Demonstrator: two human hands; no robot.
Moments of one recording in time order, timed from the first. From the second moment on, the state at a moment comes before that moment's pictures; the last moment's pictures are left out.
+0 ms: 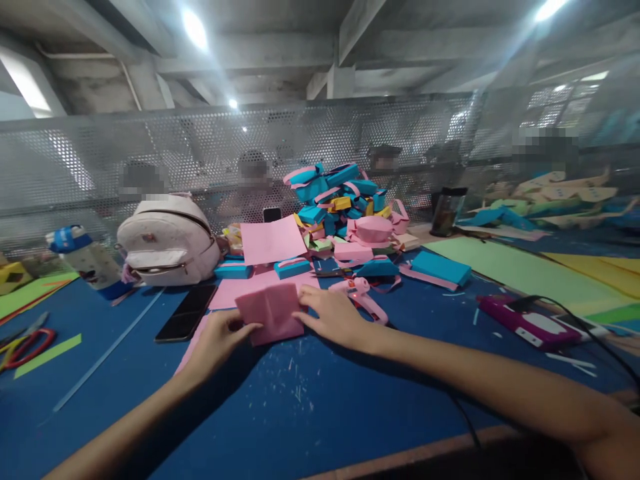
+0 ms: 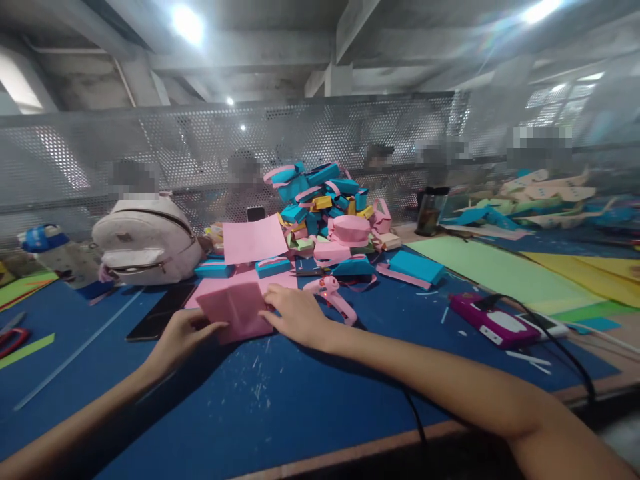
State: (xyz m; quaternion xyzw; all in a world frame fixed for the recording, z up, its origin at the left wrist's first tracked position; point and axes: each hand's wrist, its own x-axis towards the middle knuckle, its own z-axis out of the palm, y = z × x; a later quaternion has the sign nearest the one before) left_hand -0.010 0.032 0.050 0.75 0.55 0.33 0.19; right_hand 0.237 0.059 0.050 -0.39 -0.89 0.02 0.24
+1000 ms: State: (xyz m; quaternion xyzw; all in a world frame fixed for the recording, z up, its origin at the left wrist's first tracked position) left_hand -0.012 0.026 0.030 0.79 0.46 0.38 0.11; right_hand 0.232 0.058 0.005 -0.29 -0.77 0.31 0.48
